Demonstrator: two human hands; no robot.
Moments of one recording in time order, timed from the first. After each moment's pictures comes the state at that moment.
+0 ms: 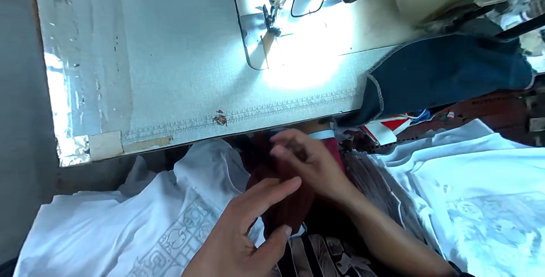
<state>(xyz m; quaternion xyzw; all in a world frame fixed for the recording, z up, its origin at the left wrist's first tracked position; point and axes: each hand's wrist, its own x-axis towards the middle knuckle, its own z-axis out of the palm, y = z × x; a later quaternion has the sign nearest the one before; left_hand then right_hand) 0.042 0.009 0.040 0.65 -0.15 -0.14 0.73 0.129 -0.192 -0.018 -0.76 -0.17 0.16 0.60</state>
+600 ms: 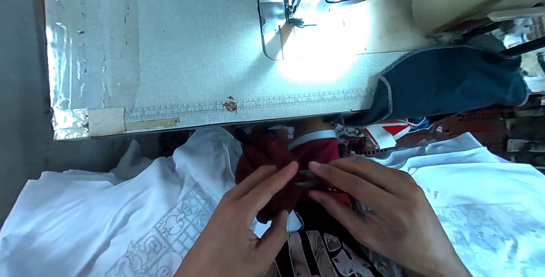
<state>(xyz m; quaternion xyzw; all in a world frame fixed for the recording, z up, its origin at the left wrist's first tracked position) 0.033 0.015 0.047 0.76 -0.13 -0.05 0.64 0.092 -0.227 0.060 -0.88 -0.33 -0.02 0.34</state>
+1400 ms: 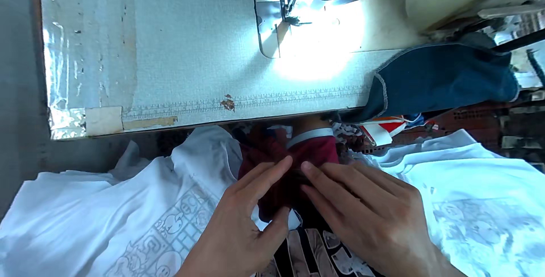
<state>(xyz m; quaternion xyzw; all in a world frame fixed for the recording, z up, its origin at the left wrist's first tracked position) 0.031 0.009 0.042 0.74 -0.09 -0.08 0.66 0.073 -0.213 0.066 -0.92 -0.34 -0.11 0.19</state>
